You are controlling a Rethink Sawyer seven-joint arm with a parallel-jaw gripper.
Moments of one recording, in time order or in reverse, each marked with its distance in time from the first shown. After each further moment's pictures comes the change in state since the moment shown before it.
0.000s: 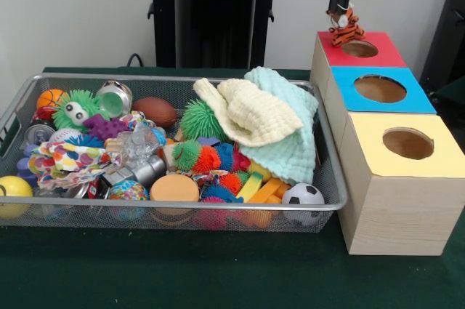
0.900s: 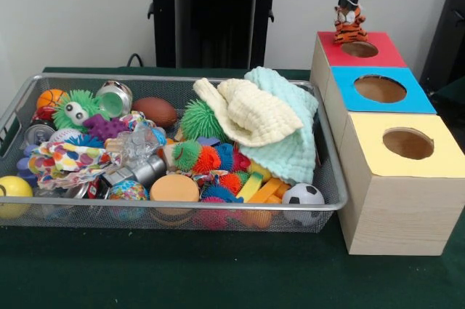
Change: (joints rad) arm 0.153 0.040 -0.122 -0.090 0.064 0.167 0.000
